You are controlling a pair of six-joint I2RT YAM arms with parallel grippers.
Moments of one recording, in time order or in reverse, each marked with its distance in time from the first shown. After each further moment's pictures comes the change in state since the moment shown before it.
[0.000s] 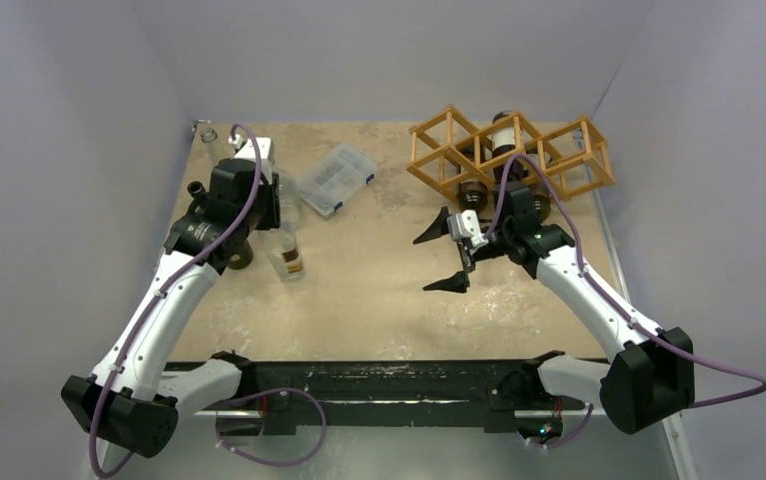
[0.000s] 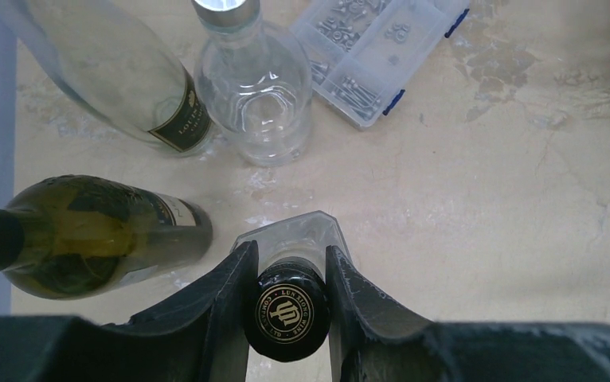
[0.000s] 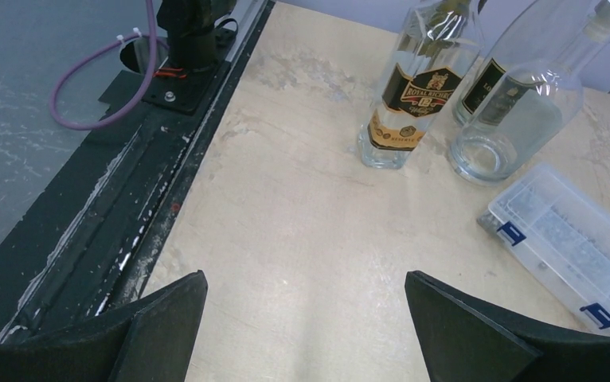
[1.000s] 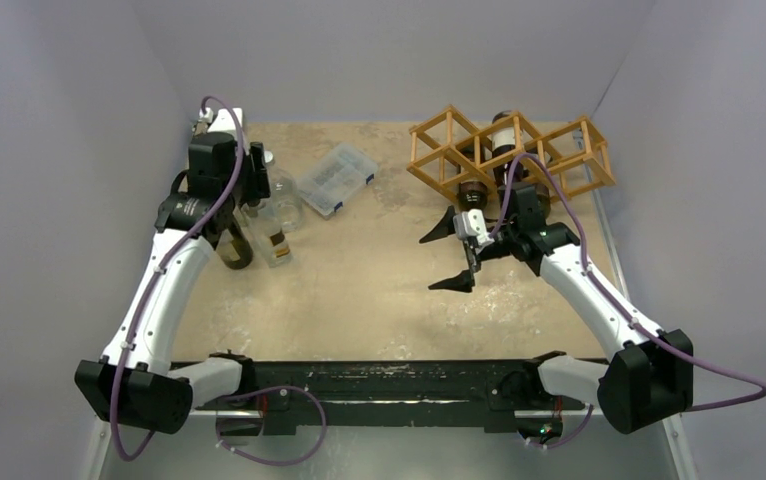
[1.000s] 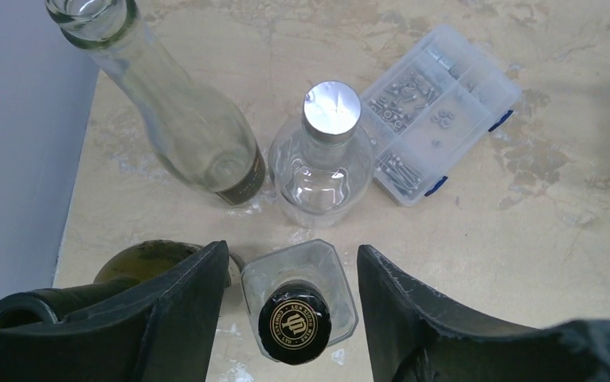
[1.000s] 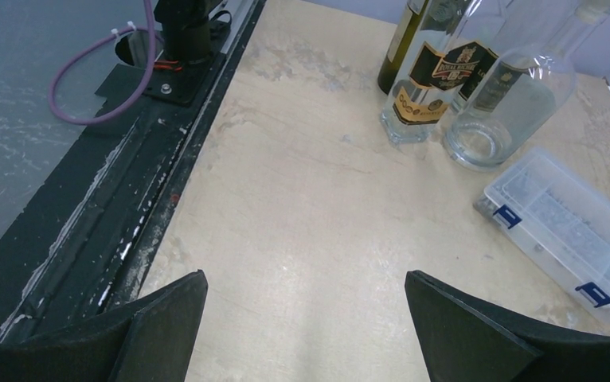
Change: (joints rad) left arm 0.180 0.115 0.102 0.093 0.027 0.026; right arm -0.050 0.000 0.007 -0.079 -0.014 -0.061
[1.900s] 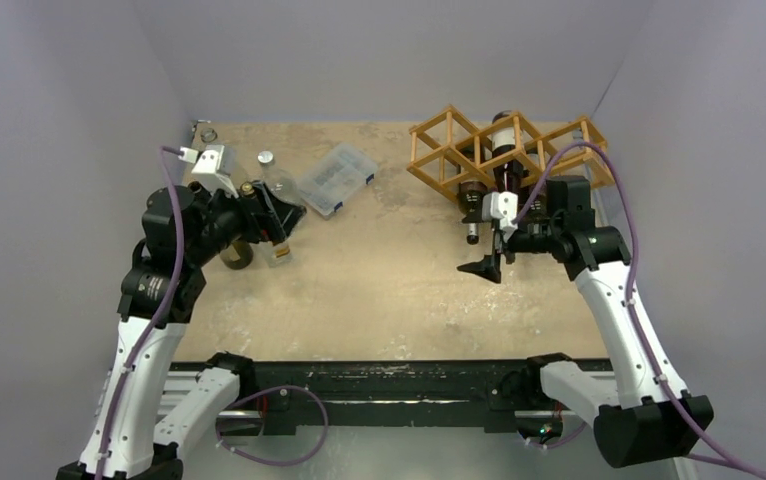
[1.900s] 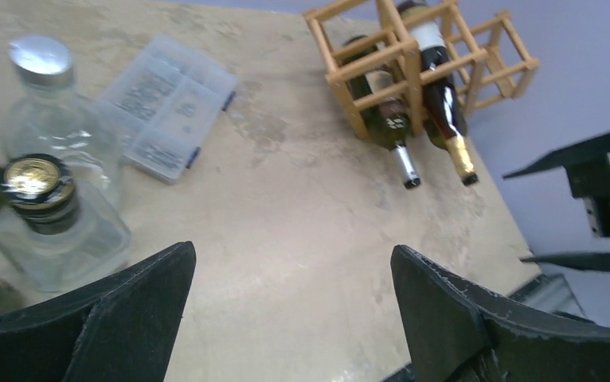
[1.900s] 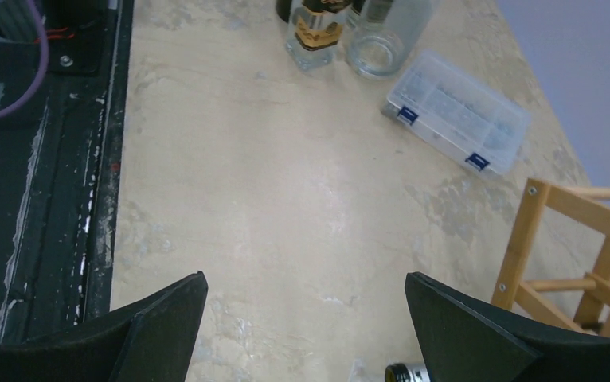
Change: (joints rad) left arm 0.002 -0.389 -0.138 0.034 0.517 -0.216; right arm -0.140 -0.163 0.169 -0.307 0.217 0.020
